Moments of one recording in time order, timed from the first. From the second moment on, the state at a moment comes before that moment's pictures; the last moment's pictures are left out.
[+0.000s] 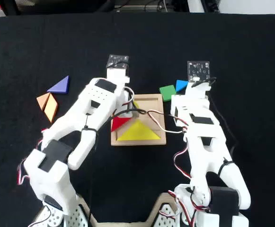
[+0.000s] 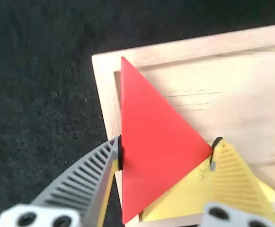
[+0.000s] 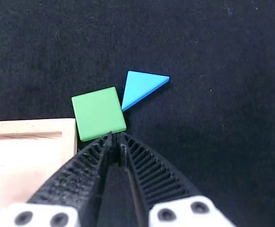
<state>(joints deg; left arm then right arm) 19.2 15.2 11.8 58.2 17.3 4.2 -18.6 59.6 13.0 2.9</state>
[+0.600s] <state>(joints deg) 20.3 15.9 11.8 58.2 21.6 4.2 -18.6 59.6 12.9 2.9</state>
